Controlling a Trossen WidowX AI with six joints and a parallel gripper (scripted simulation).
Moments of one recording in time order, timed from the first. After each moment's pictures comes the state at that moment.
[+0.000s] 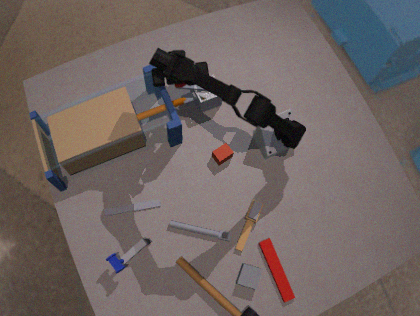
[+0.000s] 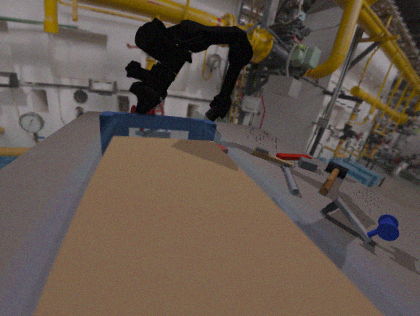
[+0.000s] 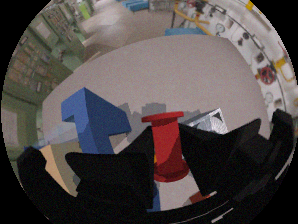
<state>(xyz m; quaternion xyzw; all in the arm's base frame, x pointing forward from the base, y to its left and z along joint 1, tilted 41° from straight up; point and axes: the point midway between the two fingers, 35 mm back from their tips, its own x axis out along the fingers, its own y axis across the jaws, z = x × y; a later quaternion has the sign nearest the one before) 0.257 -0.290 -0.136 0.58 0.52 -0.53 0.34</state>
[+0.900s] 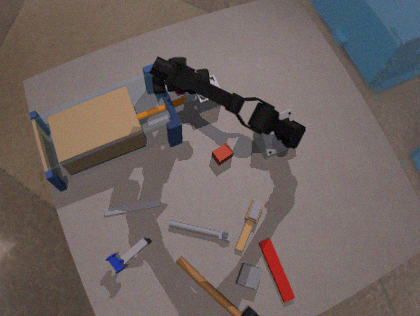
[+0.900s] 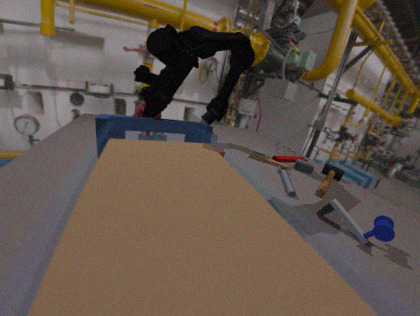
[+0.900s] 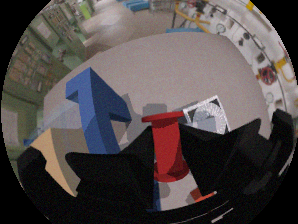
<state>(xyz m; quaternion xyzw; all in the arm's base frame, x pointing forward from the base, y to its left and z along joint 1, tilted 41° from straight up) 0.267 -0.269 -0.119 0.59 0.52 -0.52 0.34</state>
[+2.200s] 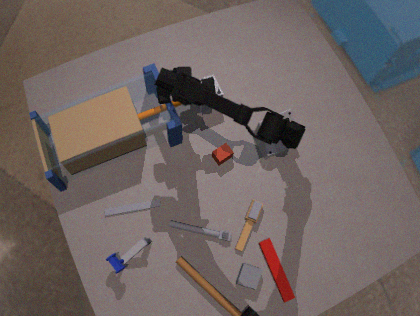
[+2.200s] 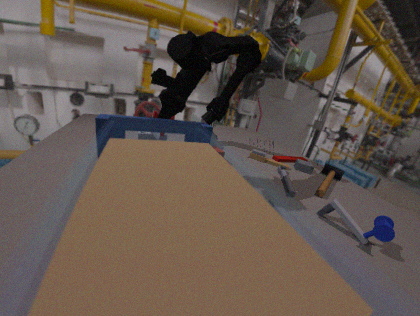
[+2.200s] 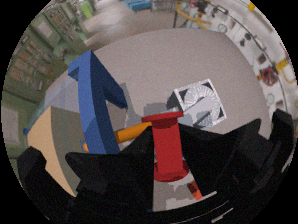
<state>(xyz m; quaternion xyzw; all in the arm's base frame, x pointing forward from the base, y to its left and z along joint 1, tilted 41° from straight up) 0.268 -0.238 -0.094 0.59 0.51 -0.52 0.35</state>
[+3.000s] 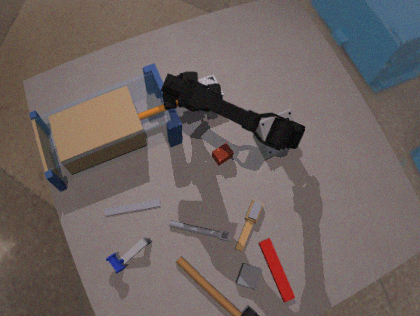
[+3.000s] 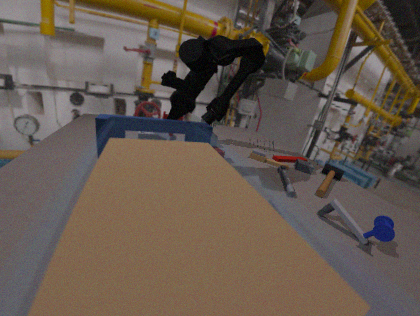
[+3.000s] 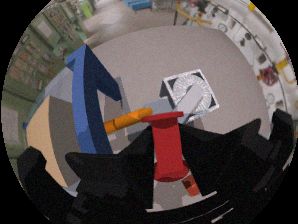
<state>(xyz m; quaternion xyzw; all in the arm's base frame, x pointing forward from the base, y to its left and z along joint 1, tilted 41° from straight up) 0.258 -0.216 -0.077 0.59 0.52 -0.52 0.34</state>
